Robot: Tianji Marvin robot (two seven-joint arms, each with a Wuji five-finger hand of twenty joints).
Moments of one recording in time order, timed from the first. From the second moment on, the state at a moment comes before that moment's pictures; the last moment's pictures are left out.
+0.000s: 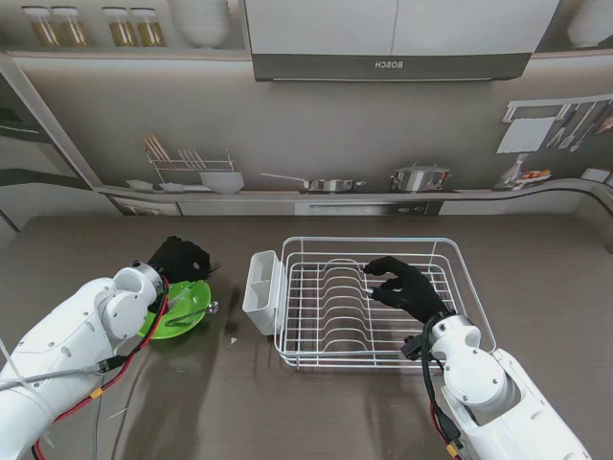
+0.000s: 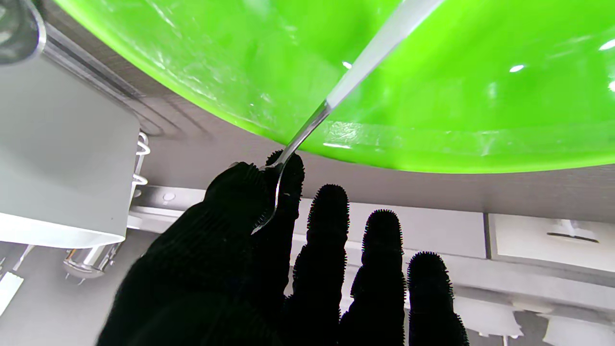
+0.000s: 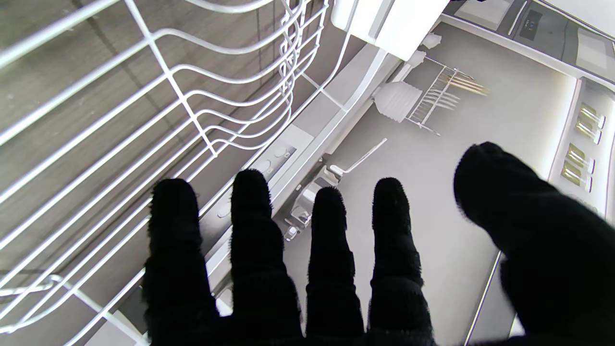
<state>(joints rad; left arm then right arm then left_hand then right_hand) 1.05 -1.07 -1.02 -0.93 0.78 -0.26 0.06 -1.52 -1.15 1.25 -1.51 -0.26 -0.10 -0.06 0.97 -0.40 0.44 -0.10 0.91 0.14 0.73 0.54 0.84 0.20 0.30 0.68 0.47 0.26 0.42 0.53 0.03 0.20 0.62 0.52 0.30 -0.64 1.11 -0.13 0.43 -0.15 0.80 0.32 0.48 -0.01 0.65 0.35 0.68 0.23 0.27 0.32 0.35 0.42 0.80 0.52</state>
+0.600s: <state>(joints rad) 1.12 -1.06 -1.15 -1.08 0.78 -0.26 -0.04 -1.52 -1.15 1.25 -1.50 -0.26 -0.10 -0.06 0.97 -0.40 0.45 -0.10 0.91 0.15 0.74 0.59 0.85 0.20 0.30 0.74 0.47 0.26 0.42 0.53 0.03 0.20 0.64 0.48 0.30 -0.64 1.11 -0.13 0.43 -0.15 0.80 0.32 0.48 -0.01 0.65 0.35 0.68 0.23 0.27 0.32 0.35 0.42 0.80 0.52</state>
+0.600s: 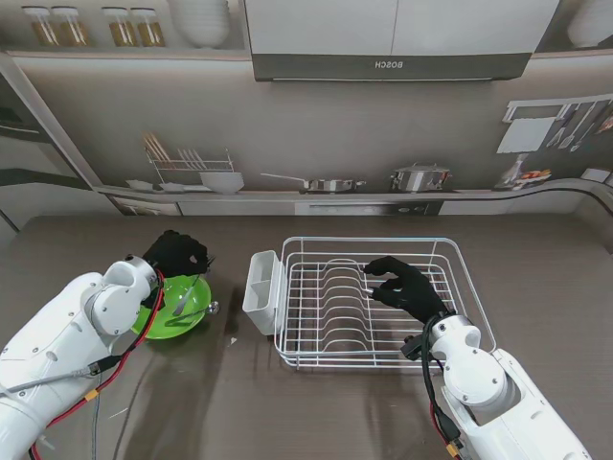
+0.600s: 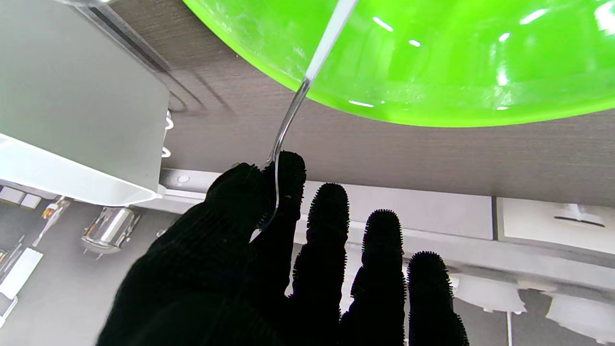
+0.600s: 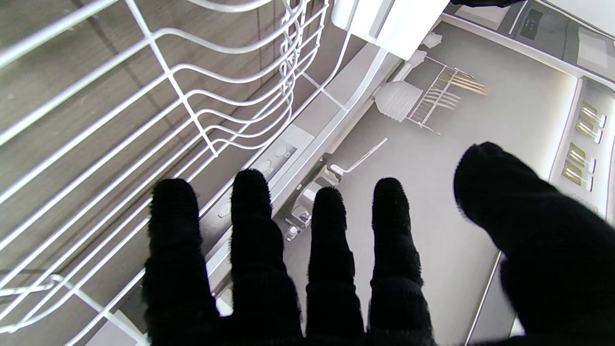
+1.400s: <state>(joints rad) 1.15 -1.05 -1.23 -1.24 0.77 -0.31 -0.11 -1.52 -1.15 1.25 -1.50 -0.25 -0.10 -0.06 0.97 -0.40 0.49 -0.12 0.91 0.17 0.75 0.68 0.85 0.20 0.30 0.78 0.49 0.26 0.42 0.53 0.03 0.19 0.65 0.46 0.30 -0.63 1.10 -0.13 0.43 -0.15 0.80 0.32 0.48 -0.01 0.65 0.35 0.68 0.23 0.28 0.32 0.35 0.42 0.80 0.52</state>
